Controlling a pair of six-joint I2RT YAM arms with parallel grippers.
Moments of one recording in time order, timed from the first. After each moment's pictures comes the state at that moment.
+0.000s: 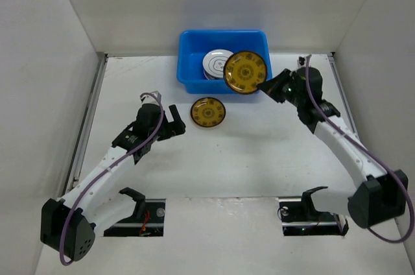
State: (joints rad) left arm -0.45 0.97 0.71 -0.43 -0.11 -0.61; right arm 0.28 1.19 0.99 -0.13 -0.18 0.89
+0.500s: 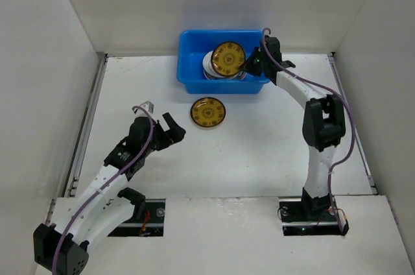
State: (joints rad) left arm -0.46 0.78 0.58 -0.41 -0.06 -0.75; right arm 0.29 2.01 1.69 -0.22 -0.11 0.74
